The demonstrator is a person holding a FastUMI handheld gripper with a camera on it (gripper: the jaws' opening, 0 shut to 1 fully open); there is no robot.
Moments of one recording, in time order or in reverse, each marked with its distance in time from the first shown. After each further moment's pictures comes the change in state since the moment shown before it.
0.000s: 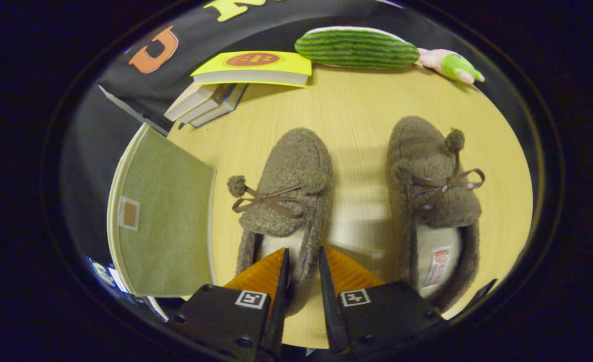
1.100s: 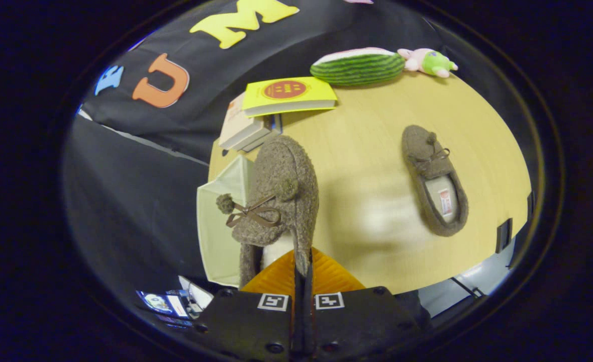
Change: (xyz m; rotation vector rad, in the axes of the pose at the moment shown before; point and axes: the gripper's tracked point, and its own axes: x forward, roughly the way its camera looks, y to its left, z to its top) arm -0.161 0.148 -0.003 0.181 -0.043 0.161
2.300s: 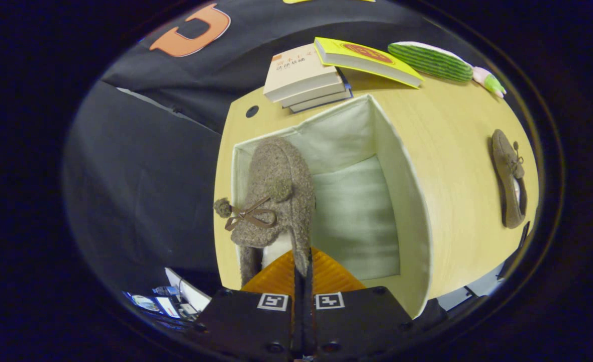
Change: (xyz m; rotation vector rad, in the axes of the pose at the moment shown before) arm 0.165 0.142 -0.051 -0.091 0.121 -0.100
